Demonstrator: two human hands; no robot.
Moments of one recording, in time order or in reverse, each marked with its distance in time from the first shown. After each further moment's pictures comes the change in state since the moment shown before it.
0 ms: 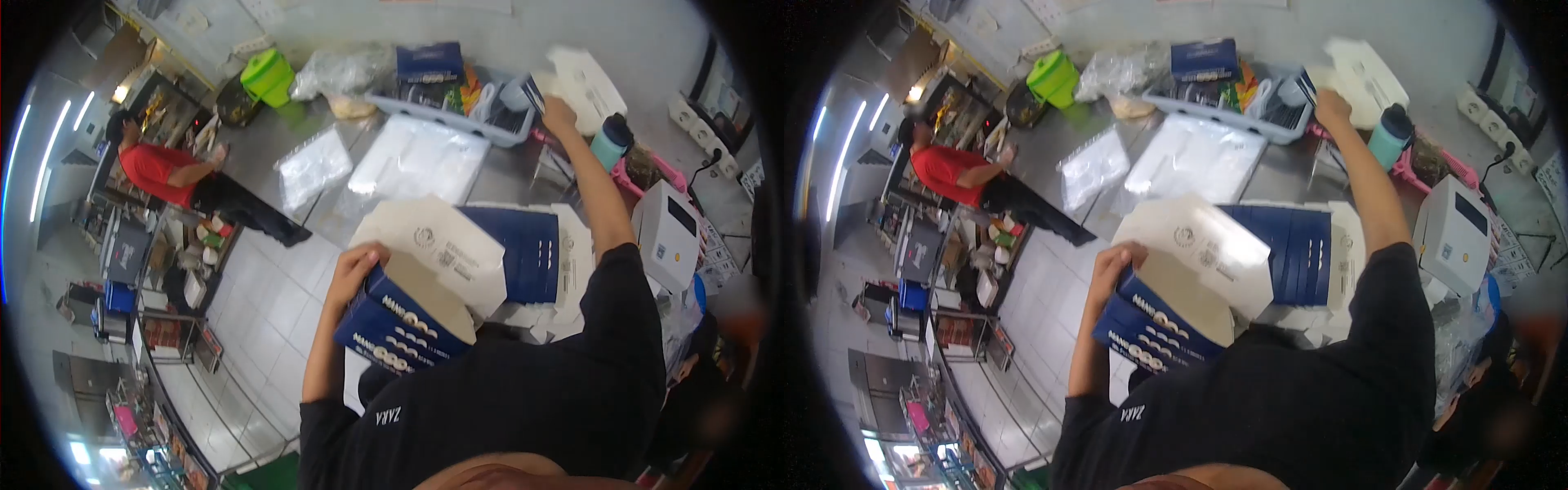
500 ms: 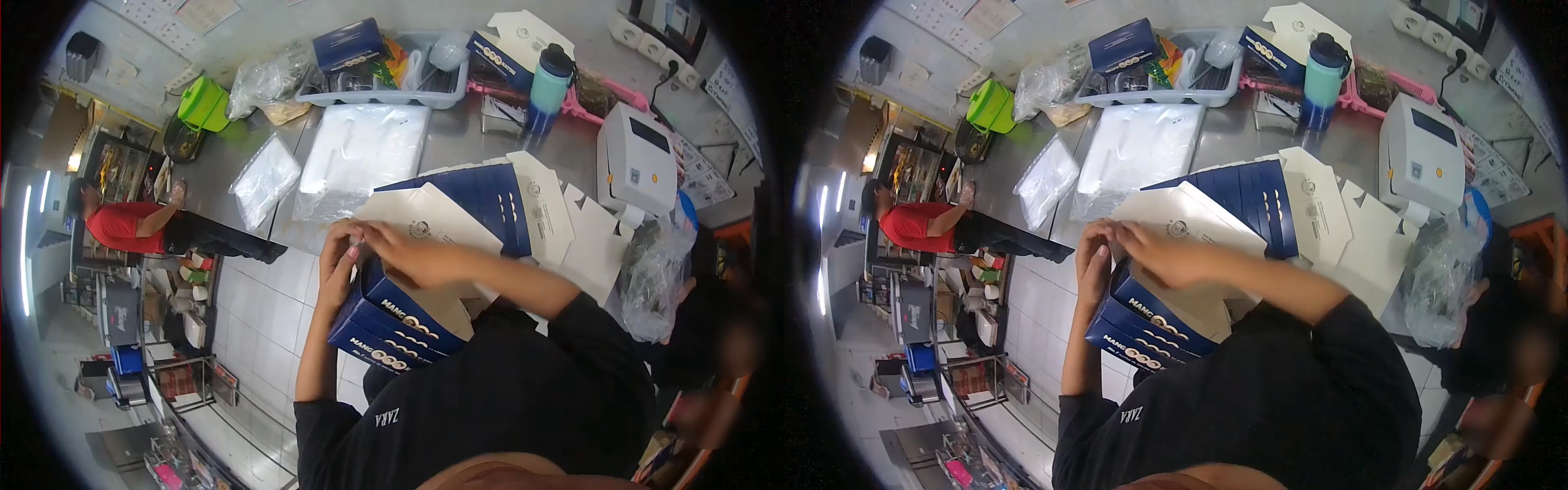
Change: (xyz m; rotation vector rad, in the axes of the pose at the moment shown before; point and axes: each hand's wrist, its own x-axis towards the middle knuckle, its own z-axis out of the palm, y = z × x) left_hand 0.019 -0.005 0.057 -0.091 0.176 0.148; right_hand -0.323 -0.168 -0.035 0.979 -0.333 -0.924
